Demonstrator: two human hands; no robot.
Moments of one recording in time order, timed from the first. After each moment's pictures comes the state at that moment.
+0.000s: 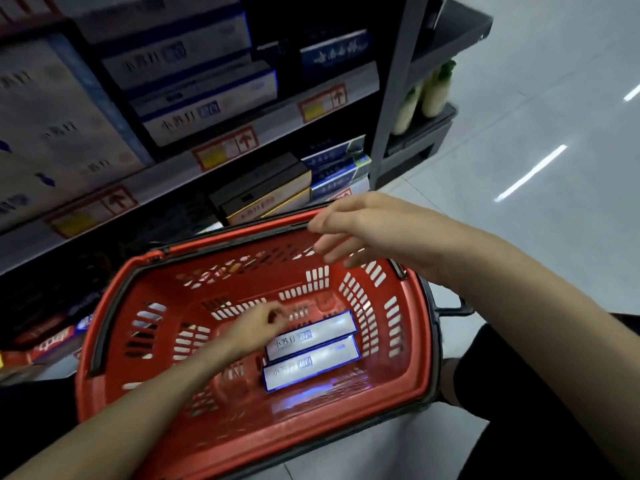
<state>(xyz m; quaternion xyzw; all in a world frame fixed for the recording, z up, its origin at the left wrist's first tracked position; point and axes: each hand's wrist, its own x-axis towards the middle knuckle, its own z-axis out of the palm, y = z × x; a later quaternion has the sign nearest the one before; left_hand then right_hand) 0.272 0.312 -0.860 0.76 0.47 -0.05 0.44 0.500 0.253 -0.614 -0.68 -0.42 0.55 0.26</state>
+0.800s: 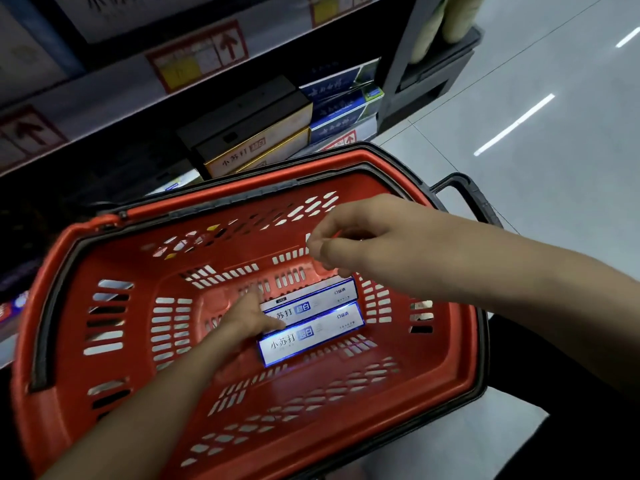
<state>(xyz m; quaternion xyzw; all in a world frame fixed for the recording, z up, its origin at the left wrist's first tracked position) 0.250 0.320 -1.011 0.63 0.59 -0.16 0.47 0.468 0.263 -0.654 -0.70 -0.51 0.50 0.07</state>
